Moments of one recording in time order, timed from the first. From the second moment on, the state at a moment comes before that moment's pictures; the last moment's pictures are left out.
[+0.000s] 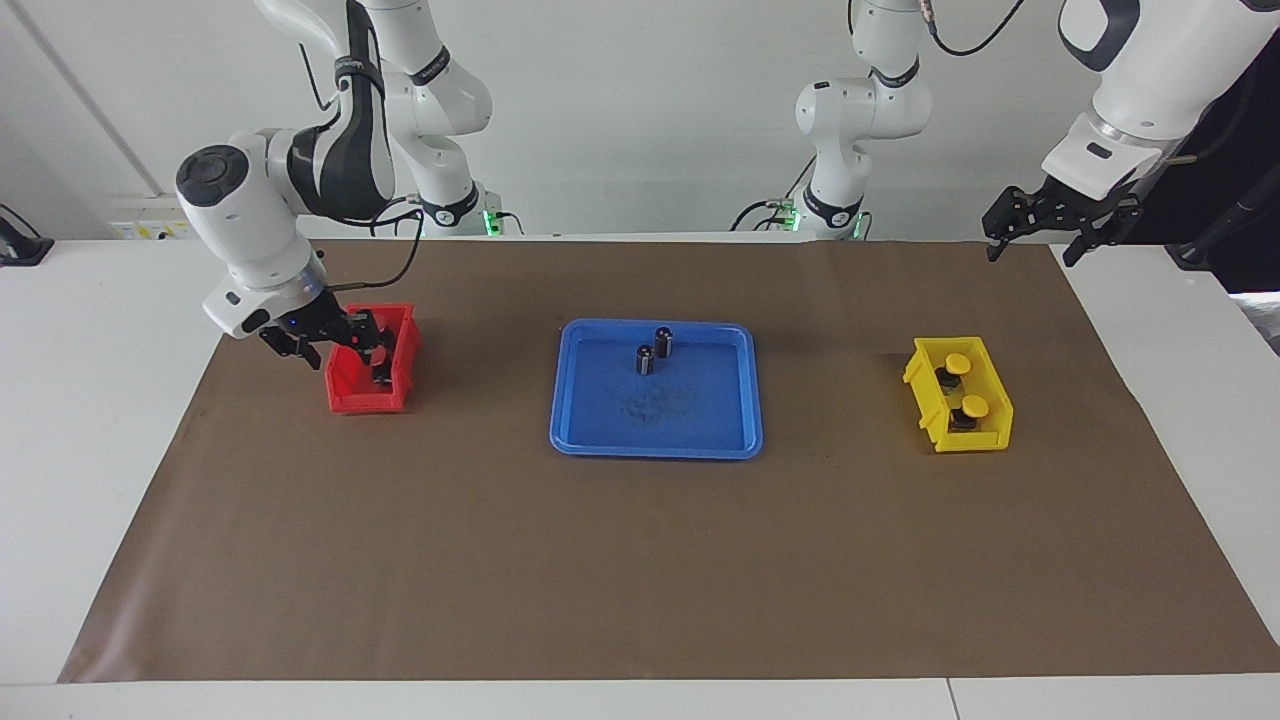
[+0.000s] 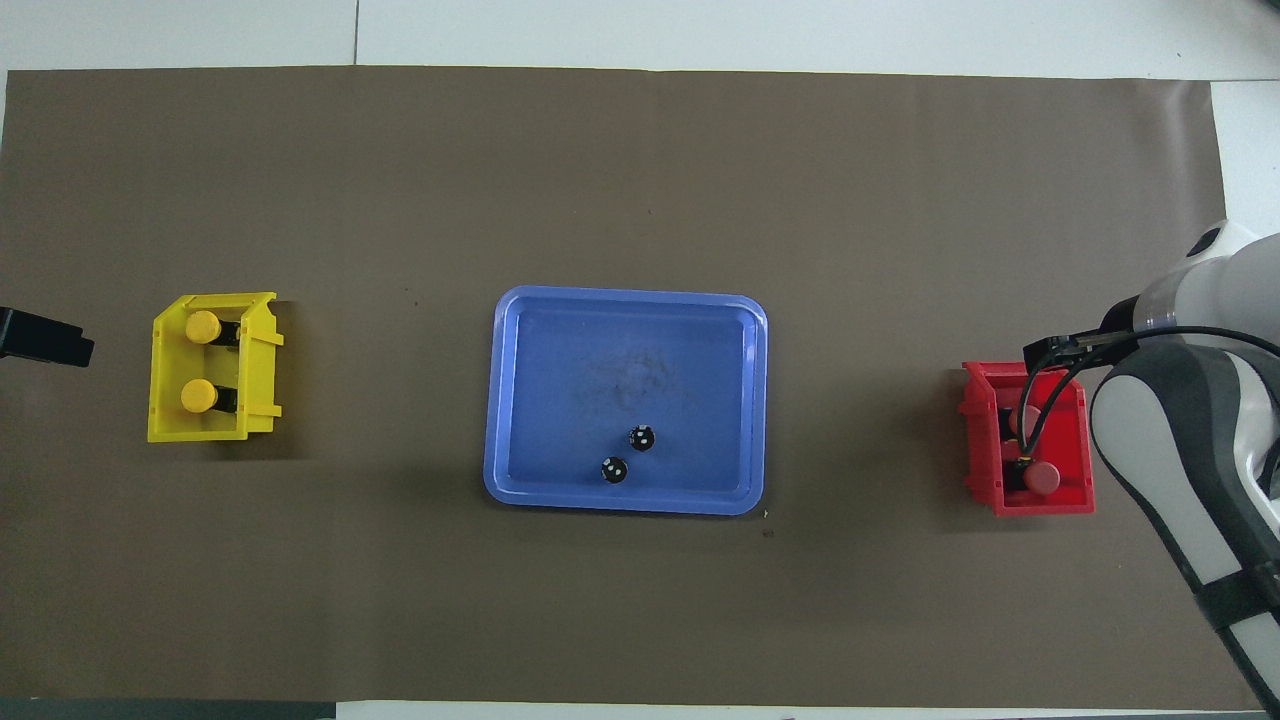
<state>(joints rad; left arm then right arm) -0.08 -0.10 0.05 -1.69 0.05 1.54 0.20 -0.01 -0.03 -0.08 -2.17 -0.02 2.09 -0.15</state>
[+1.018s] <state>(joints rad) -0.08 -0.12 0.05 -1.73 0.05 1.55 0.20 0.00 -0.04 -0.07 -2.31 -0.02 2.17 -0.15</state>
